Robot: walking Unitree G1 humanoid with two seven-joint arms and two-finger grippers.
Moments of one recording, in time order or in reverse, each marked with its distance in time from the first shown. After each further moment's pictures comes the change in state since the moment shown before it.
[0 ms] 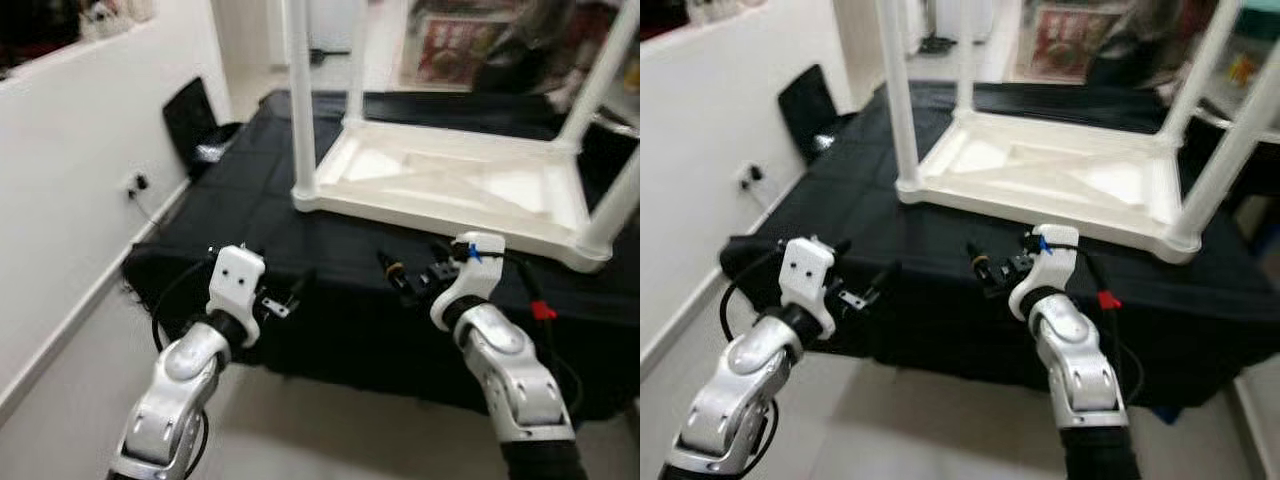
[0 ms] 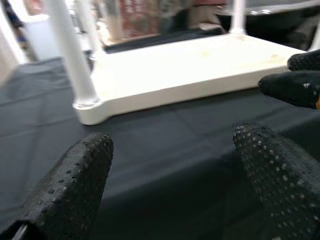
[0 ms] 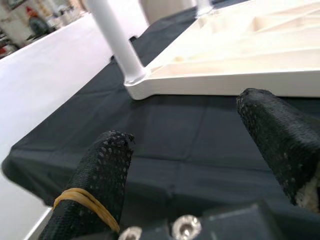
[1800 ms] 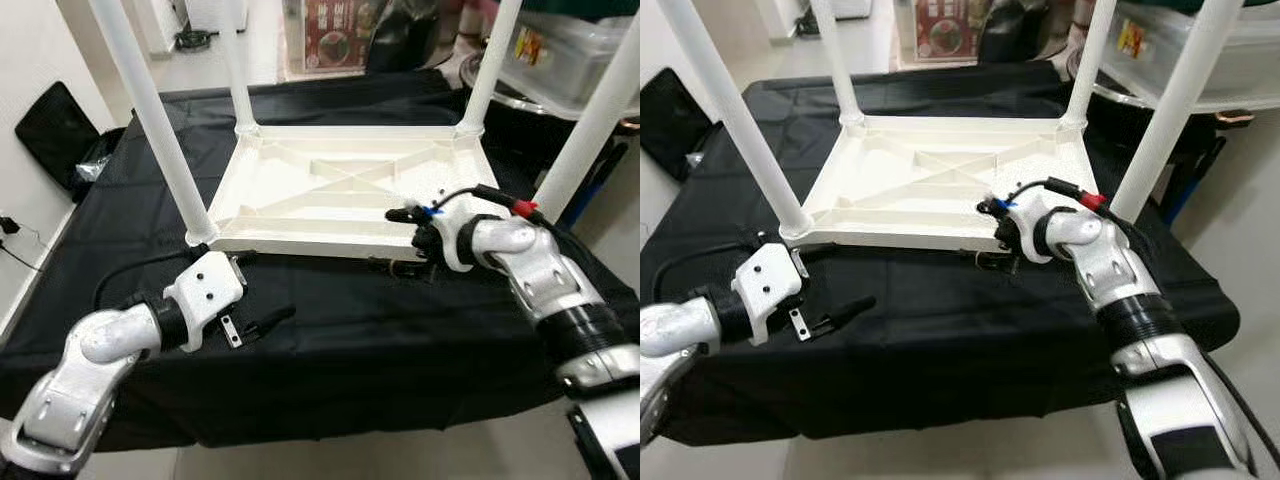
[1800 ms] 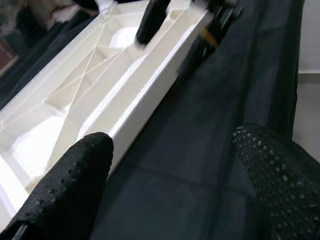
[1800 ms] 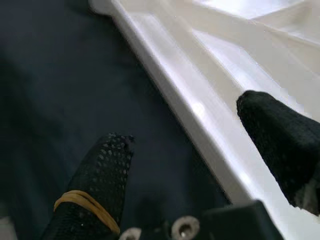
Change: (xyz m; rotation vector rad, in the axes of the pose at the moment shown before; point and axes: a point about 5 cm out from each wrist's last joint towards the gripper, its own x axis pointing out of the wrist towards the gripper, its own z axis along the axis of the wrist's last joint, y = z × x) left arm -0.017 0.022 0.052 0.445 0.044 -0.478; right arm 0.053 -0.031 0.067 -0.688 0.250 0.722
